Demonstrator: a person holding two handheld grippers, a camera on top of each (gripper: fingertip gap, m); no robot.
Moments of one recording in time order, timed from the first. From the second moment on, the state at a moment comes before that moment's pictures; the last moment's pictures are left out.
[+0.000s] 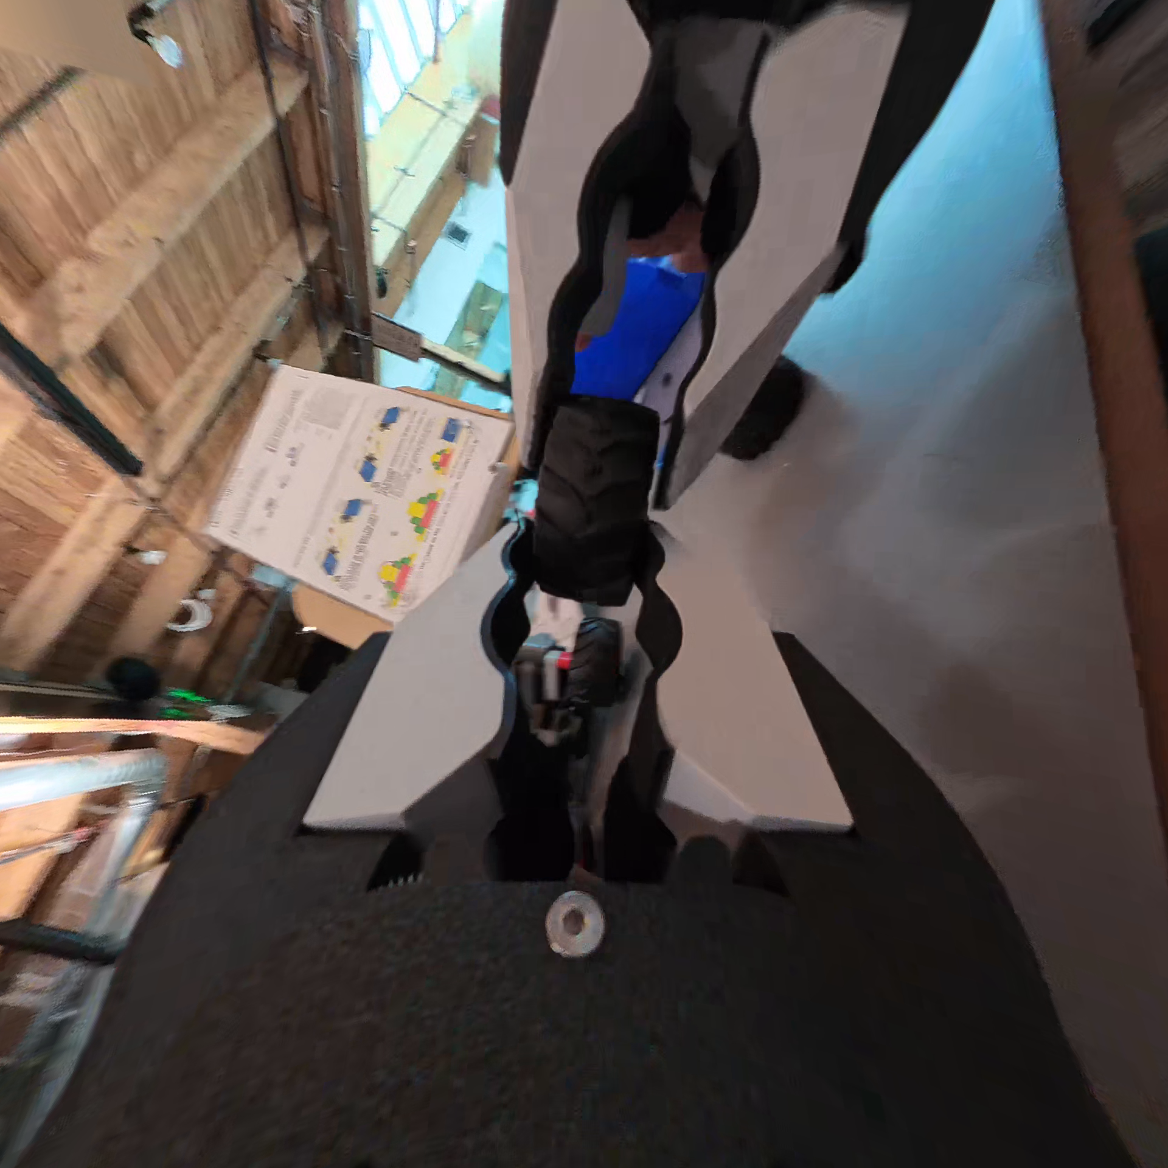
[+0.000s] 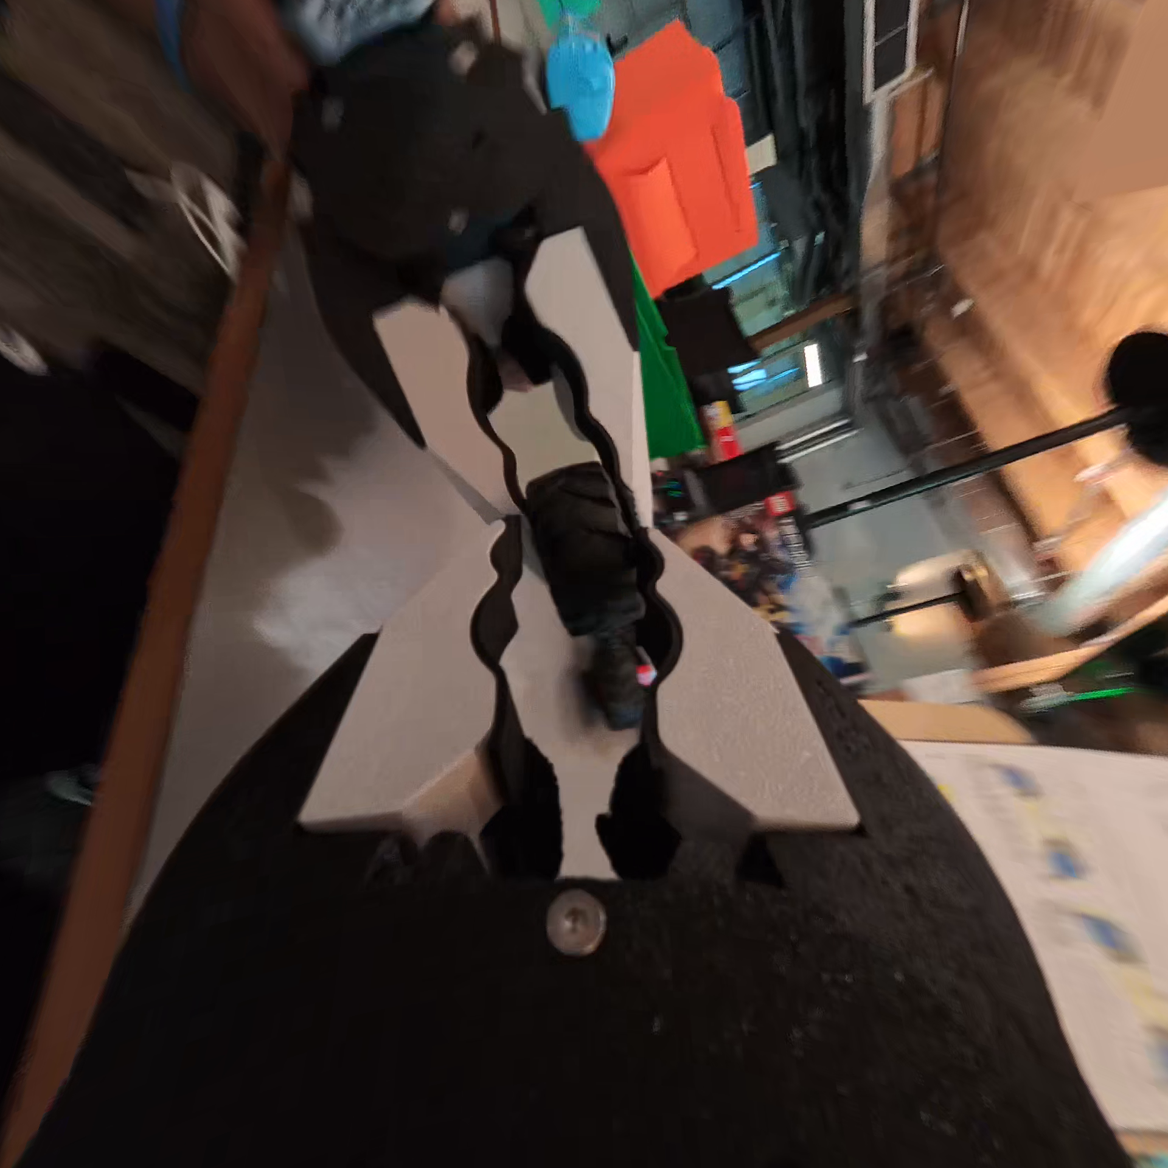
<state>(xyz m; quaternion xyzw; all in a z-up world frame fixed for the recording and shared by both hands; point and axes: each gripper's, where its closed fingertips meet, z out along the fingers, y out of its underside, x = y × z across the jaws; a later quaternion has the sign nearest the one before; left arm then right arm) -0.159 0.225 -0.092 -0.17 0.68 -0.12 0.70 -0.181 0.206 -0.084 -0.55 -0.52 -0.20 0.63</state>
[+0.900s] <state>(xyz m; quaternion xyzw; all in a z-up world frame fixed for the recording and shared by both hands) -0.159 0.214 -0.091 -0.47 0.60 -0.52 0.40 -0.161 0.234 -0.068 -0.73 -0.12 0.38 0.55</state>
